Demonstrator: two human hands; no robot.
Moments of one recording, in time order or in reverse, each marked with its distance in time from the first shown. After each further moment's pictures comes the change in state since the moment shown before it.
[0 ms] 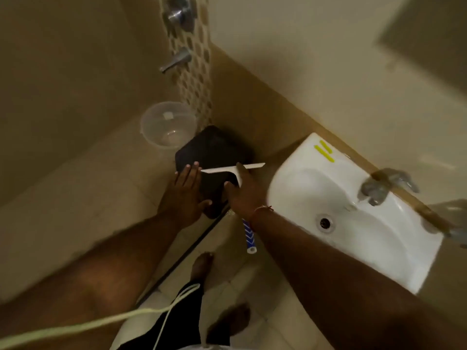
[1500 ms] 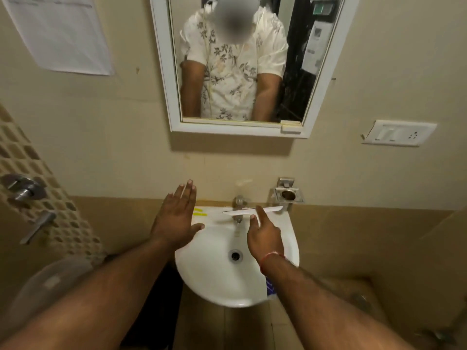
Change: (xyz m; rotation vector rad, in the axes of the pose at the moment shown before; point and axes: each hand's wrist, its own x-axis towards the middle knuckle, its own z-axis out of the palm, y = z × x) left_hand 0.062 0.251 -0.199 0.126 0.328 0.767; right_hand -0.204 0.072 -0.196 0.293 0.959 0.331
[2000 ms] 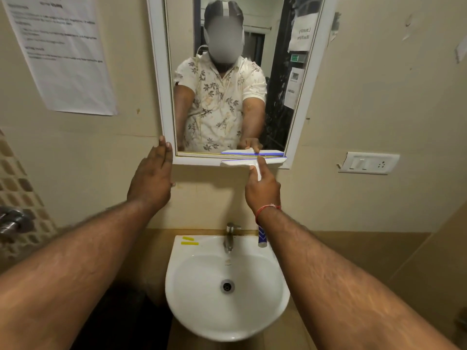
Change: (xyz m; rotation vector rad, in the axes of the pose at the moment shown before) left_hand 0.083 -0.032 -0.159 -0.008 0.291 -0.061; right_hand 0.046 -0.157 -0.088 0.239 0.290 -0.296
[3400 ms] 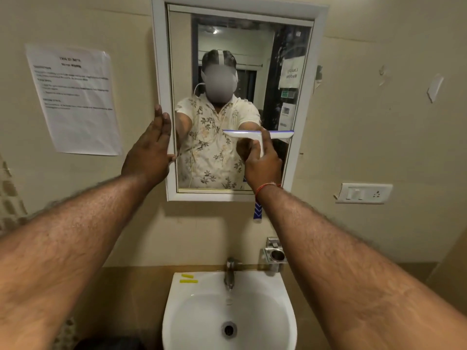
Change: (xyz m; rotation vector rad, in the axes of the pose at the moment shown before) left_hand 0.097 0.004 -0.120 -0.053 0.335 0.093; right_hand 0.073 -0.114 -0.019 0.177 0.141 -0.280
